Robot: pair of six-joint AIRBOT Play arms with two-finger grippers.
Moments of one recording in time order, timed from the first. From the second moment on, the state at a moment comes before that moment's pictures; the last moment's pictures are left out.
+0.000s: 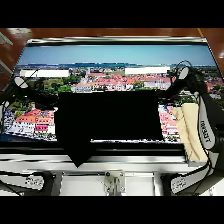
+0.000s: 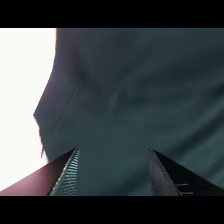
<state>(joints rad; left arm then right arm) 0.18 -1.58 1.30 1.20 -1.29 -1.42 -0.08 -1.72 1.55 -1.40 1.36 1.49</state>
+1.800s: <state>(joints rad) 0.31 -1.29 0.47 0.98 -1.15 -1.18 -0.41 -1.33 1.02 -1.19 1.29 1.43</state>
